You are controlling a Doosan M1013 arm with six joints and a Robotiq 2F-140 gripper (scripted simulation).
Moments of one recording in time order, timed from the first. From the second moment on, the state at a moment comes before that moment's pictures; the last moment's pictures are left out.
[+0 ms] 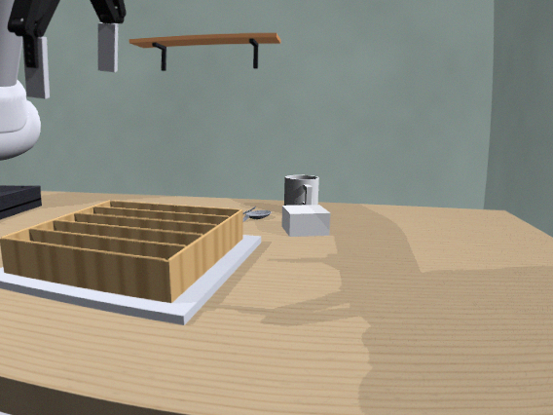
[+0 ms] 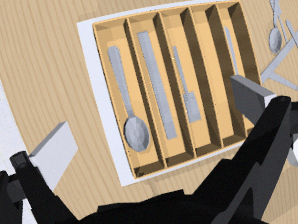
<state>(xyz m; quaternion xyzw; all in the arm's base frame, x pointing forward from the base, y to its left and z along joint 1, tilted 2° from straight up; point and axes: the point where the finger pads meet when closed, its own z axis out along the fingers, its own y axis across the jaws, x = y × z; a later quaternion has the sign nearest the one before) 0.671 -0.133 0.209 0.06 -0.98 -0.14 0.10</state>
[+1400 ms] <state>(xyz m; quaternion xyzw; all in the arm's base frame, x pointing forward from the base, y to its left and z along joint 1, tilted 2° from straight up) 0.635 0.348 0.094 0.11 -0.99 -0.01 0.01</state>
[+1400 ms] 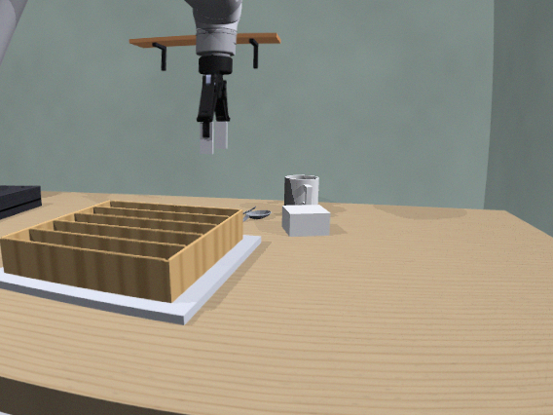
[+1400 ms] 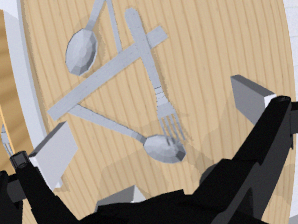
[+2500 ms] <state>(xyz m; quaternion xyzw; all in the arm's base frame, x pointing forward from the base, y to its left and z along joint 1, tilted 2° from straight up) 0.633 0.349 0.087 -0.12 -0.99 -0.01 0.02</state>
